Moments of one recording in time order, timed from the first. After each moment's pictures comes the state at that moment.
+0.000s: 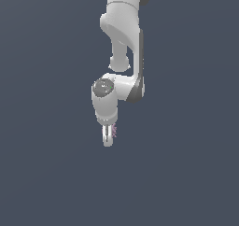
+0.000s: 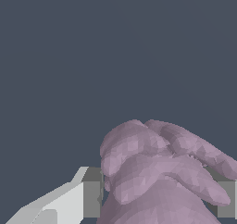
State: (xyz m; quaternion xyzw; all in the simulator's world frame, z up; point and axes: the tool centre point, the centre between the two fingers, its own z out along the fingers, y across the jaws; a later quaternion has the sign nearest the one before) arm 0.019 -0.052 0.063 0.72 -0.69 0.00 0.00
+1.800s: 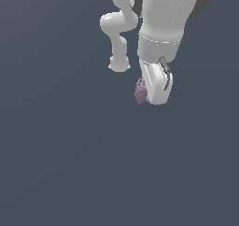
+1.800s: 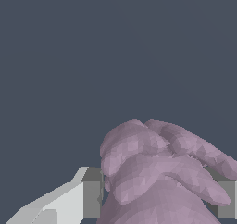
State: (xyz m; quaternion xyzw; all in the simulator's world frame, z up) arm 0.022 0.087 0.341 0.72 -0.69 0.00 0.00
